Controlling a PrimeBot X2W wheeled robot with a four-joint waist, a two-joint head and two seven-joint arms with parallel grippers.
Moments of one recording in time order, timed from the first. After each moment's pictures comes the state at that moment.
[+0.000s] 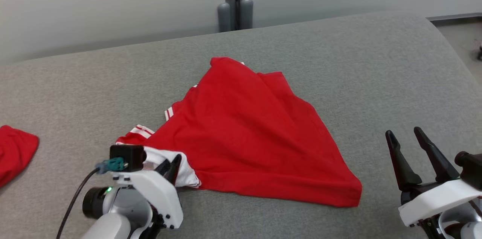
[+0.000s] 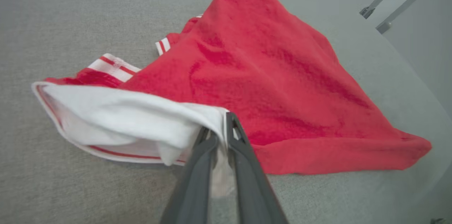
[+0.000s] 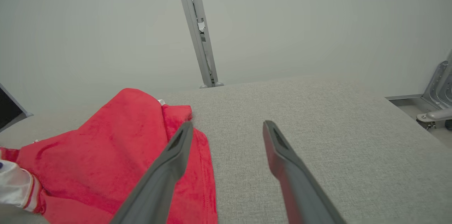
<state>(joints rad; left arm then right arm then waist) -0.19 0.34 -0.52 0.08 -0.77 0.25 0.25 -0.03 -0.22 0.07 0.00 0.42 0.13 -0.01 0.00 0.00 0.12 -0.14</state>
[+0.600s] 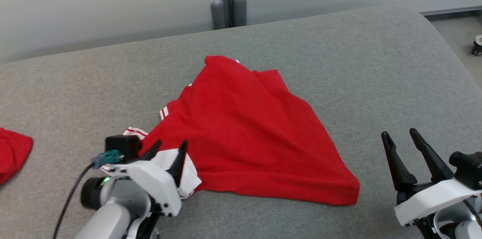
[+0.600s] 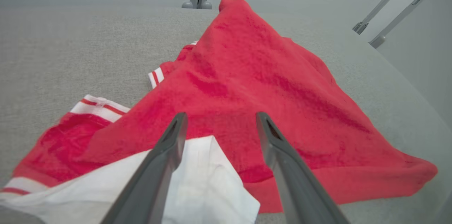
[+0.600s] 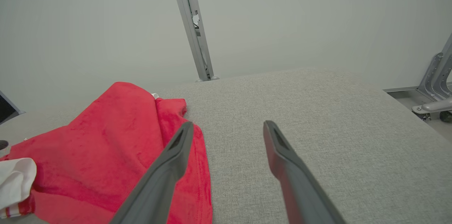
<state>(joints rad) -0.28 0.30 -0.54 0.18 -0.74 0.22 0.17 -0.05 -0.21 0.09 0.04 0.41 0.13 -0.02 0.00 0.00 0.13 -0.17</state>
